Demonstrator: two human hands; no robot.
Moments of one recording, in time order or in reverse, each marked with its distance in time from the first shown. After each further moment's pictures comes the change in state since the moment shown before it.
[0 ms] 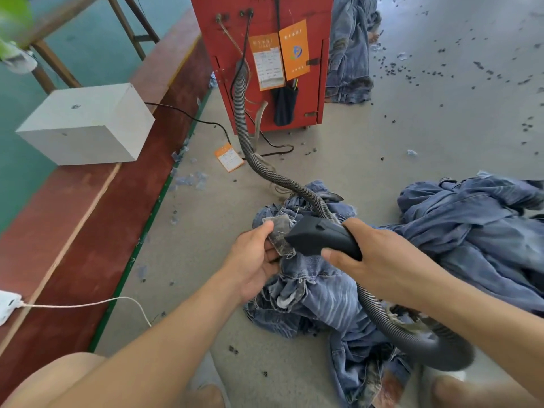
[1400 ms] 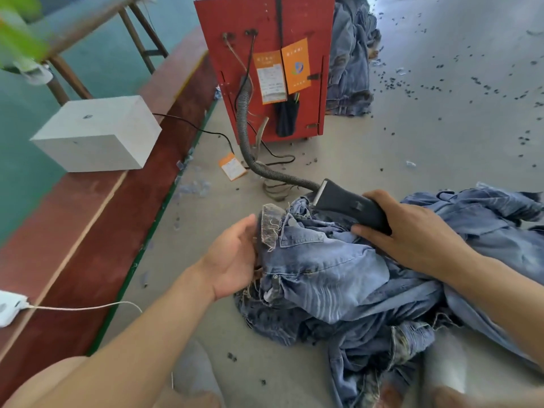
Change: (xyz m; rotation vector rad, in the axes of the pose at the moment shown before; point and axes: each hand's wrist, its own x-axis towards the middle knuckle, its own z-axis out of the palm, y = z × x) left_hand -0.008 0.031 -0.026 -0.037 -0.311 -0.137; right_hand 0.019 0.059 -0.032 -0.165 0.216 -0.093
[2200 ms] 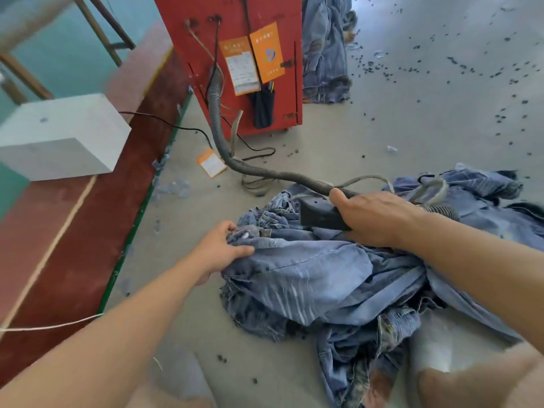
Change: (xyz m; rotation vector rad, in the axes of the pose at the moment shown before) left_hand 0.063 -0.007 -0.032 1.003 0.521 0.086; right_hand 0.044 0.028 0.019 -0.381 -0.283 -0.151
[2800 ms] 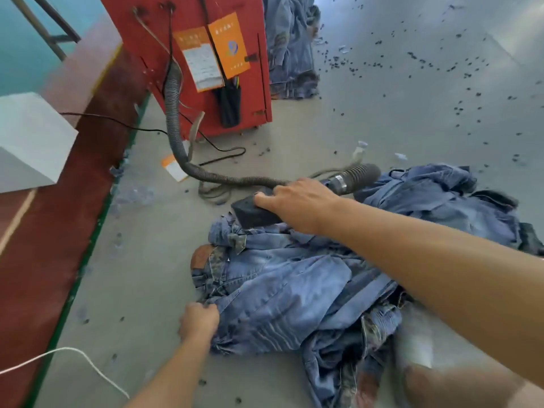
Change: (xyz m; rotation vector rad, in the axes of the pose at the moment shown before) left_hand 0.049 -0.137 0.106 0.076 0.144 -0.429; right_hand 0.071 -0.036 -0.007 -0.164 0.101 -0.162
